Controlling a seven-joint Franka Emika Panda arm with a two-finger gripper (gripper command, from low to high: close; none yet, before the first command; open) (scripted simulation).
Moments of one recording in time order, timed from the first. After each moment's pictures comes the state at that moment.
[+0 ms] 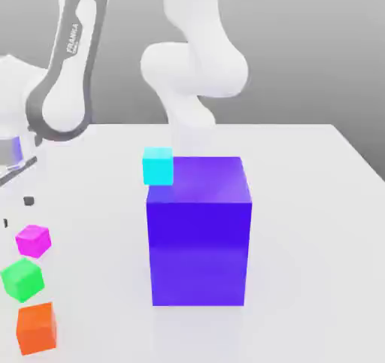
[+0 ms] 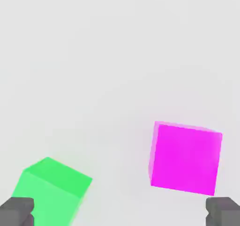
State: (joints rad) arm -0.51 0.14 -0.43 -2.69 0.21 2.83 1.50
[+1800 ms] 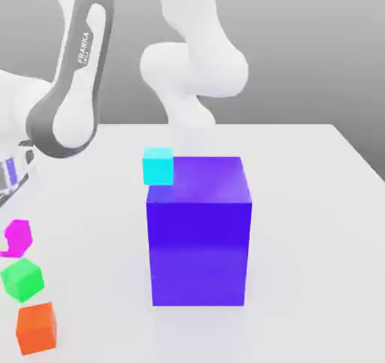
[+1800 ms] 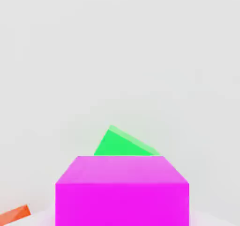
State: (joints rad) arm -0.47 0.25 -0.25 -2.51 0.17 2.75 1.57
